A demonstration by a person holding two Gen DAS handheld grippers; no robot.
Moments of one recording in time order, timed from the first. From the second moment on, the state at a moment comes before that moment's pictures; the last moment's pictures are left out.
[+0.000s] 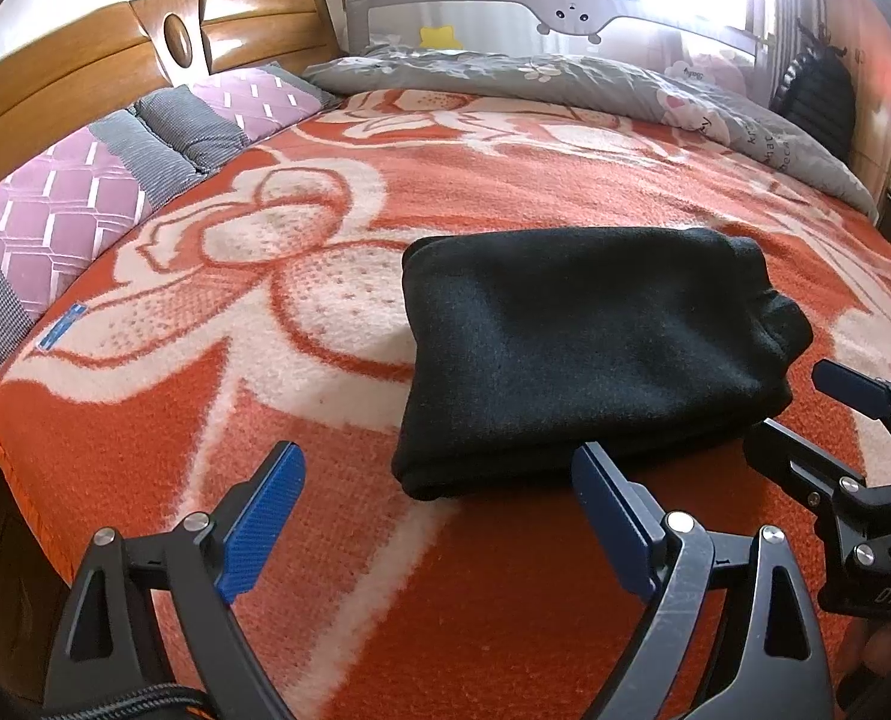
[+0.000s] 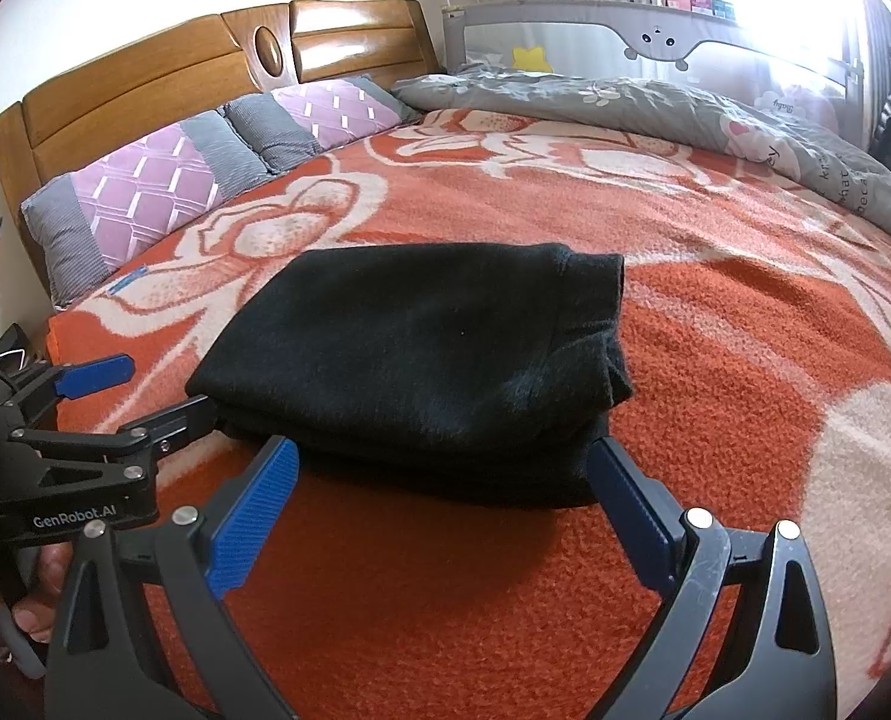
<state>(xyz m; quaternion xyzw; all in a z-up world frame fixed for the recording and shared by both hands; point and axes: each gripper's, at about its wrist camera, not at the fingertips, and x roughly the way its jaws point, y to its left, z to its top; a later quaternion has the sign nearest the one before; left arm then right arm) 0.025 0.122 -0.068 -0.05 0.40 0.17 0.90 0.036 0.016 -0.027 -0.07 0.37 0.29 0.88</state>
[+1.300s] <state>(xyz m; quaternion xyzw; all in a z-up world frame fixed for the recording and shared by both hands) 0.041 0.127 -0.053 -0.06 0.40 0.15 0.90 0.052 0.004 -0.014 -0.06 0.37 0.27 0.89</state>
